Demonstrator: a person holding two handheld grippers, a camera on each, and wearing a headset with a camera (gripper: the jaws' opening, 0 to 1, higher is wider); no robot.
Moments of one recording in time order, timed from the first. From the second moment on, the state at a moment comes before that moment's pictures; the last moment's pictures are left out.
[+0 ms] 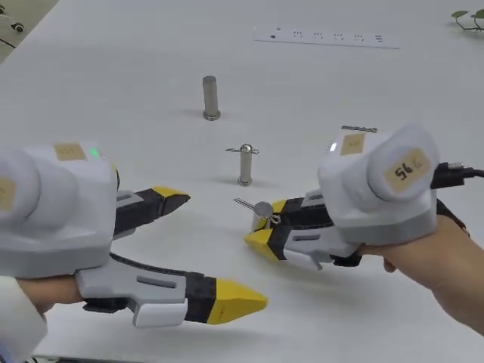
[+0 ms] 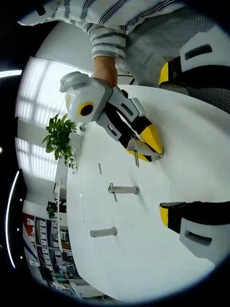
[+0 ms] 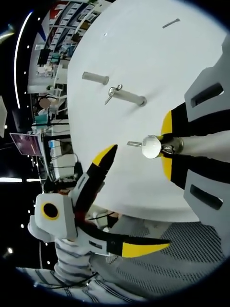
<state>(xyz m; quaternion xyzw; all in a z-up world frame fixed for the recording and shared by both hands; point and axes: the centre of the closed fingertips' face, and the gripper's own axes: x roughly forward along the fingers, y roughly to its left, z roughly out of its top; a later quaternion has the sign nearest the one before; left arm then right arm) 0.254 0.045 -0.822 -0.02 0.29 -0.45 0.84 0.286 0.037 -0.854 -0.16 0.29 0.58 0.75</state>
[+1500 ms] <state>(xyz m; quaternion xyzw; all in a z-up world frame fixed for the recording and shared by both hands) 0.251 0.043 -0.834 0.01 0.32 -0.46 0.83 0.377 -0.018 -0.850 -0.23 0.20 0.73 0.61</state>
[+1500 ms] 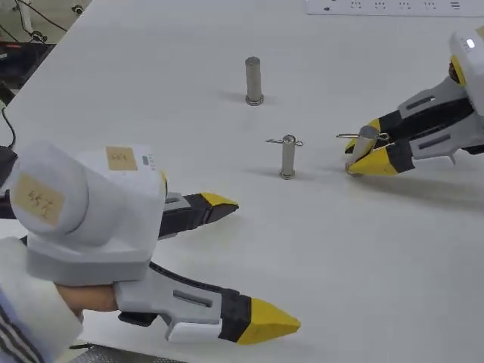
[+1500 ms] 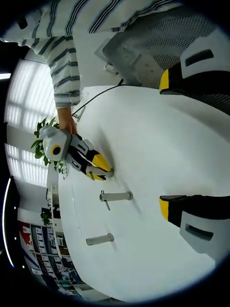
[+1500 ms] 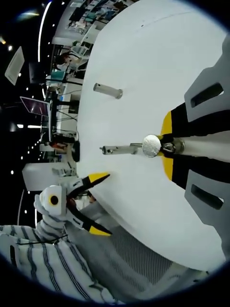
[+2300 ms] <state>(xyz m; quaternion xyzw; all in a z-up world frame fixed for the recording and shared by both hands) 0.260 0.062 -0.811 0.01 0.31 -0.44 0.84 0.379 -0.026 -0.802 -0.10 0.22 0.66 0.71</state>
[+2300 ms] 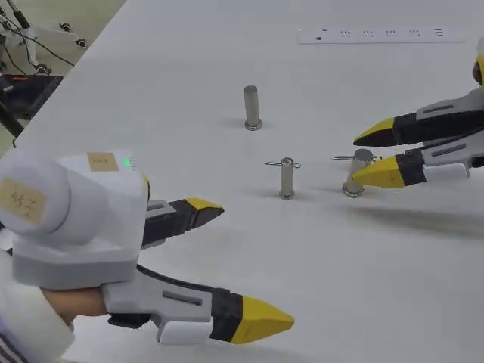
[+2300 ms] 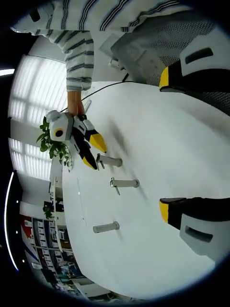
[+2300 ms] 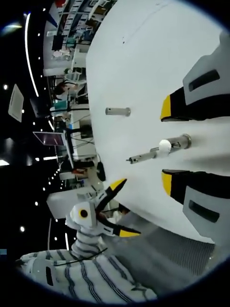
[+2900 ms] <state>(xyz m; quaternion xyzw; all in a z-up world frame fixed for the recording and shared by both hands) 0.258 0.073 -0.798 0.01 0.29 -0.43 0.86 0.318 -0.058 -0.775 0.02 0.24 0.56 0.79</state>
